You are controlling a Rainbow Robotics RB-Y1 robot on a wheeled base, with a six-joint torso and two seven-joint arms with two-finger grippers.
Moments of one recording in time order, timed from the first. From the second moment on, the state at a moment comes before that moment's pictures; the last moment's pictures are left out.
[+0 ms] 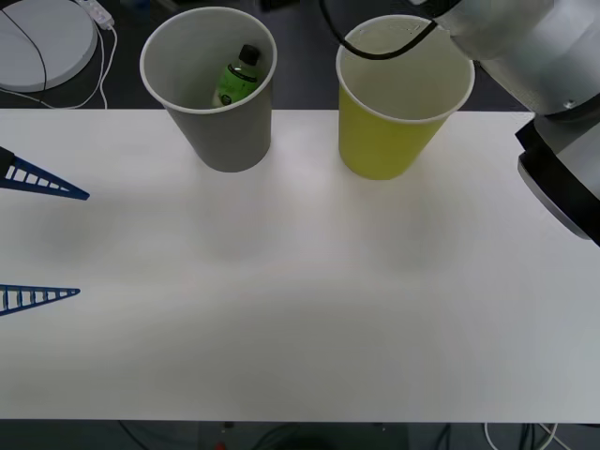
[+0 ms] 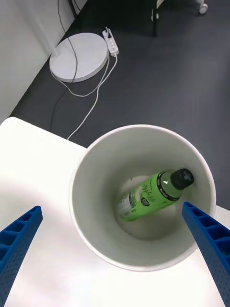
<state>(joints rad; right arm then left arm) -1.47 -0.38 0.66 -1.51 -0.70 1.35 0.85 0.16 1.26 0.38 -2.00 -1.07 -1.30 0.19</state>
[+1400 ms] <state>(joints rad) -1.21 -0.70 0.70 -1.92 -0.79 1.12 0.88 0.16 1.26 0.38 -2.00 -1.07 -1.30 0.19</state>
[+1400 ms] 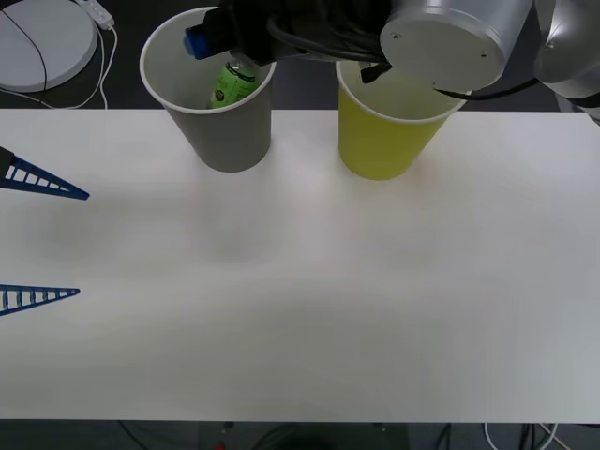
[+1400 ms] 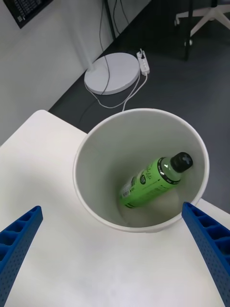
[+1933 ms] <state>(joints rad) -1.10 -0.95 0.77 -2.10 -0.79 0.79 0.85 0.16 1.26 0.38 -2.00 -1.07 -1.30 0.19</state>
